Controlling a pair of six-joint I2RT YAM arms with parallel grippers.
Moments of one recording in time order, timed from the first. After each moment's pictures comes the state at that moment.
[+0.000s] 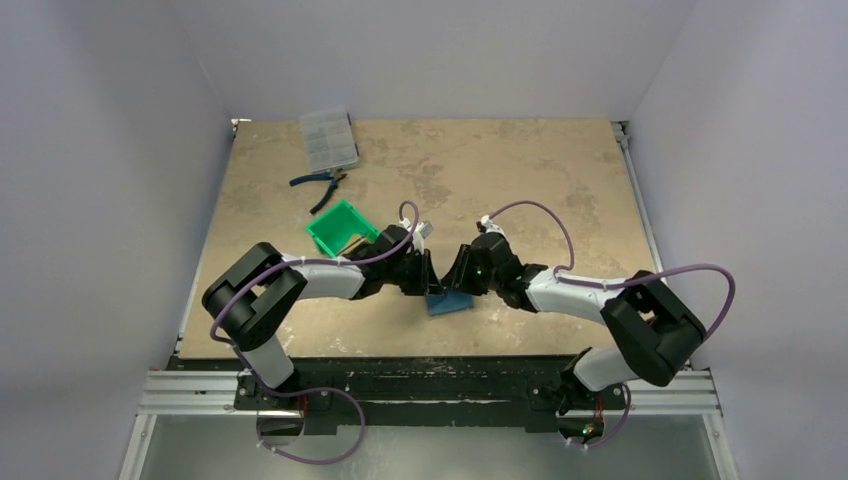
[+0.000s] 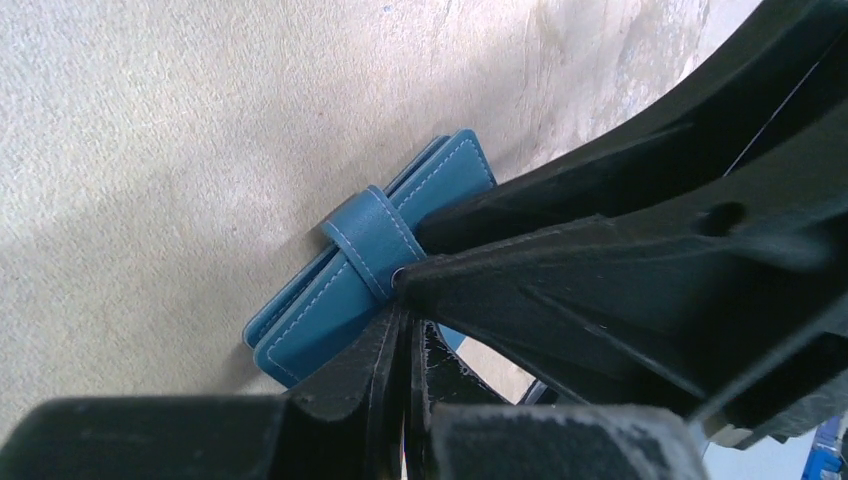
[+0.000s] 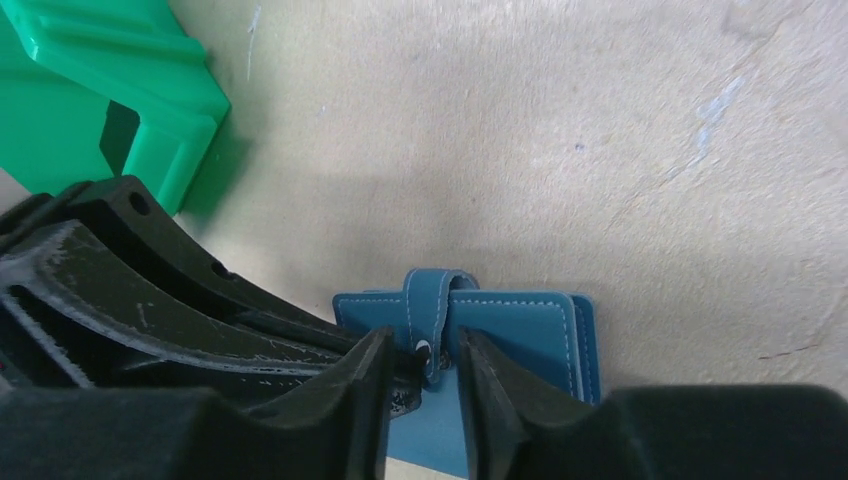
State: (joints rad) left arm -0.75 1.70 0.74 0.23 0.34 -0.74; right arm 0.73 1.46 0.59 0.11 -0.03 0.90
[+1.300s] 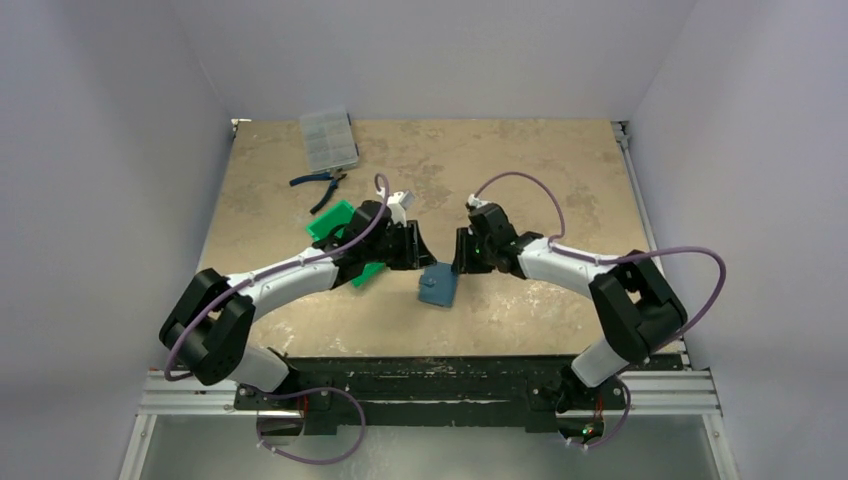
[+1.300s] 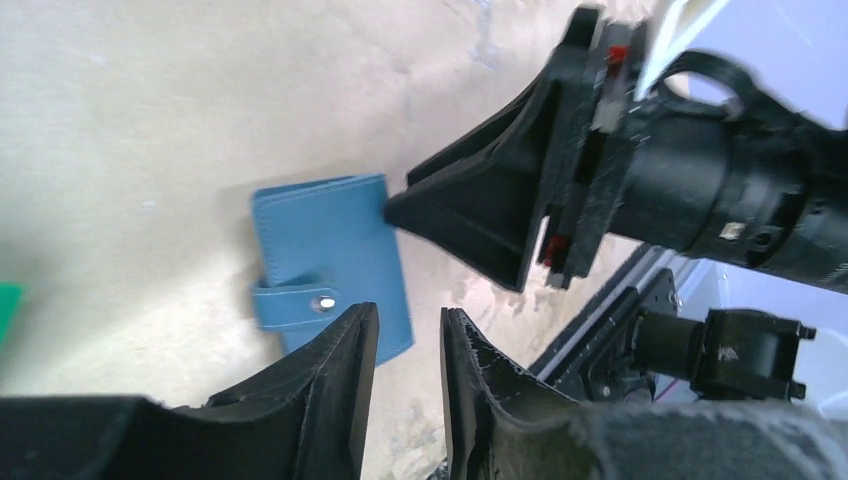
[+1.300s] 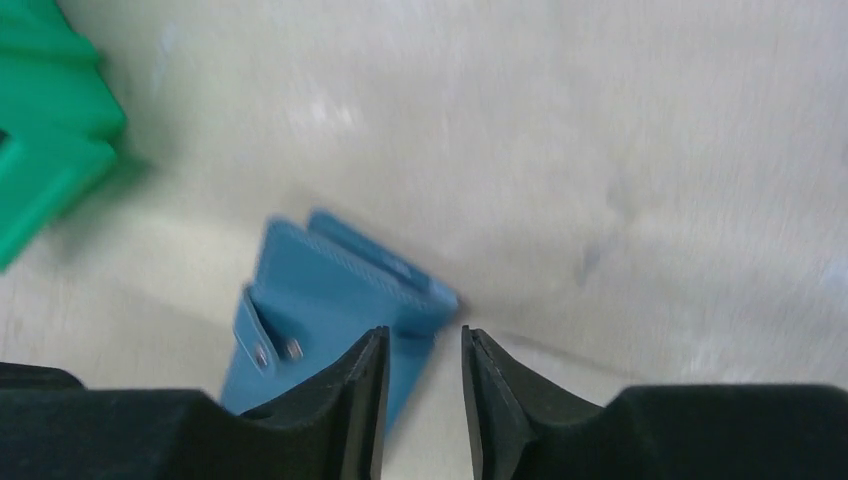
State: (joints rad) left arm -0.69 1.46 0.81 0.04 0.28 -0.67; right arm 0.61 1.54 0.78 -0.15 -0.07 0.57
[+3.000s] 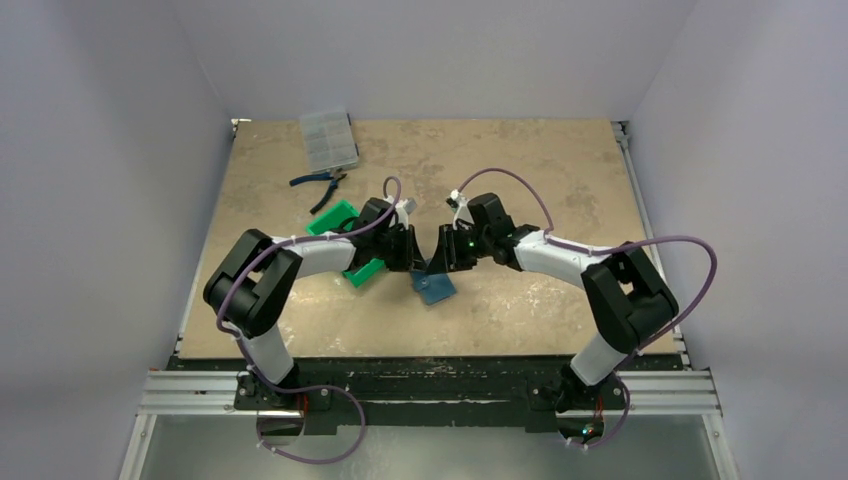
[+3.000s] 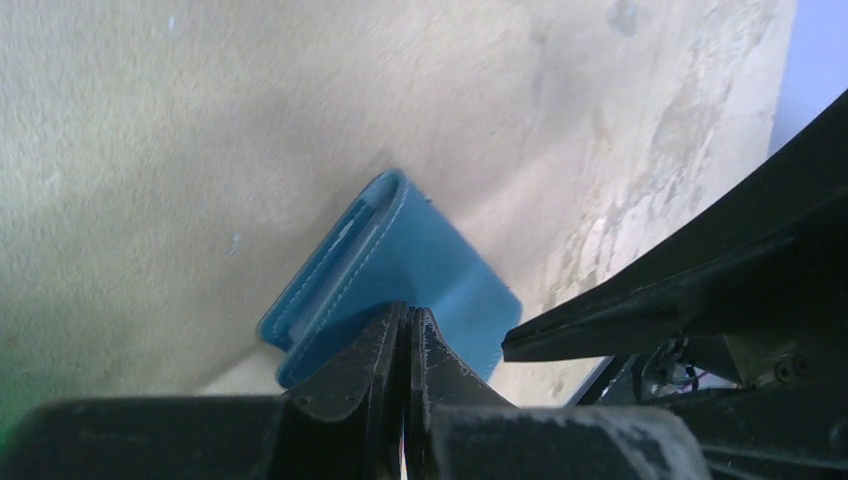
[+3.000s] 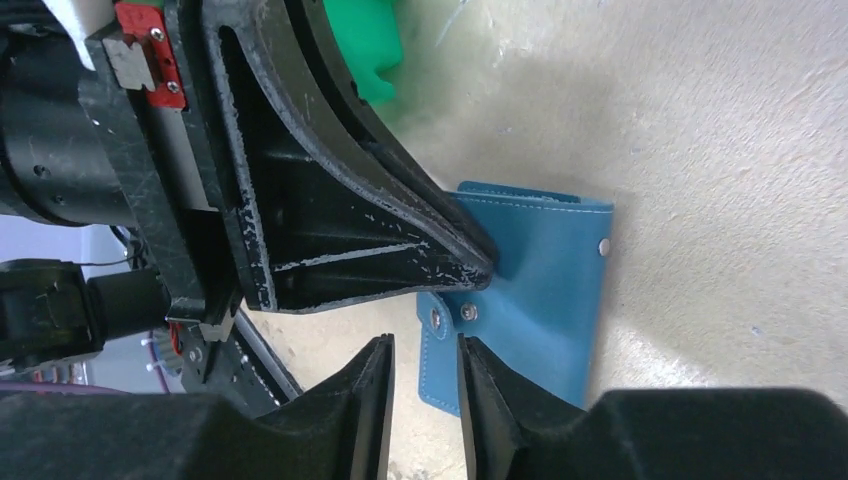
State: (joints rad) left arm -0.56 1.74 0.89 0.05 0.44 -0.61; right arm 0.58 1.61 0.91 -0.08 -0.48 0.49
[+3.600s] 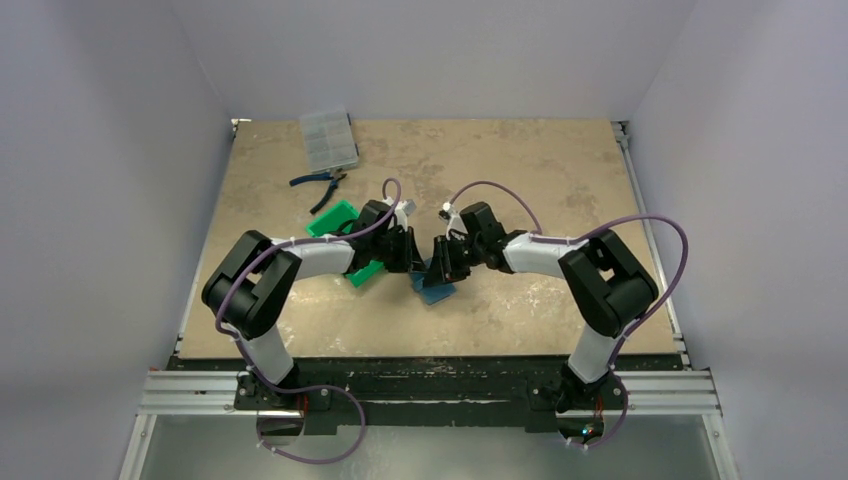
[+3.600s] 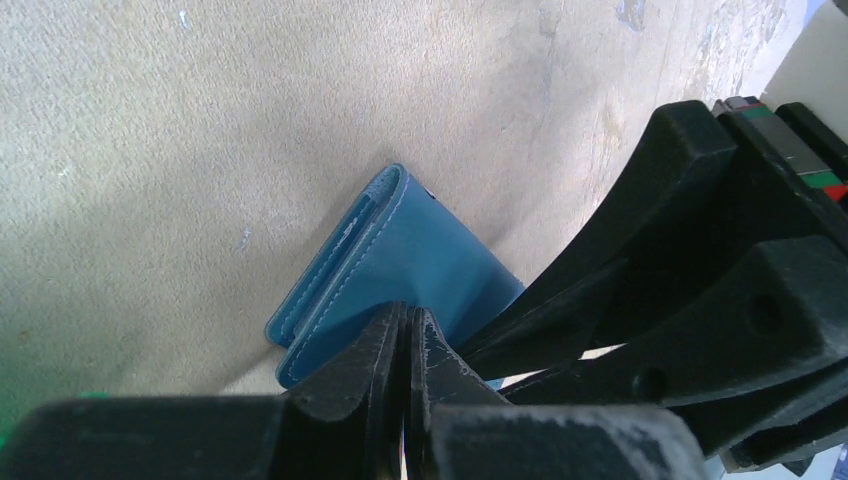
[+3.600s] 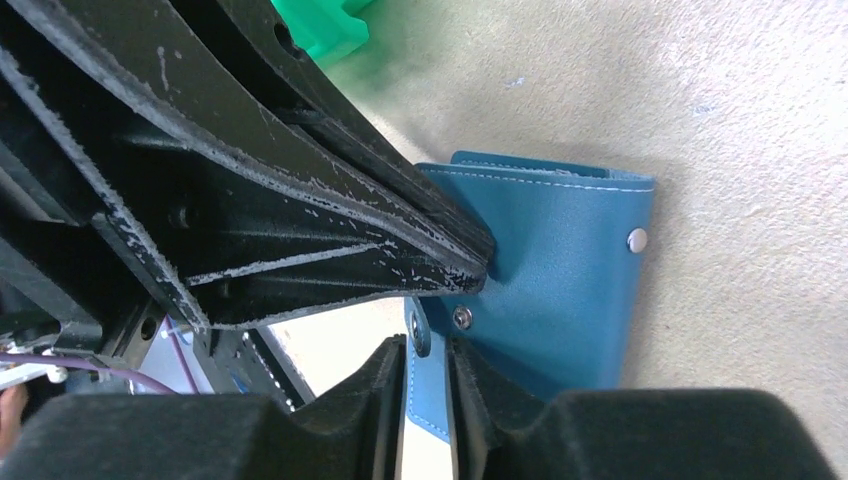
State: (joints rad) left arm -0.56 1.74 0.85 0.08 0.42 -0.60; right arm 0.60 1.75 0.88 0.01 -0.59 0.53
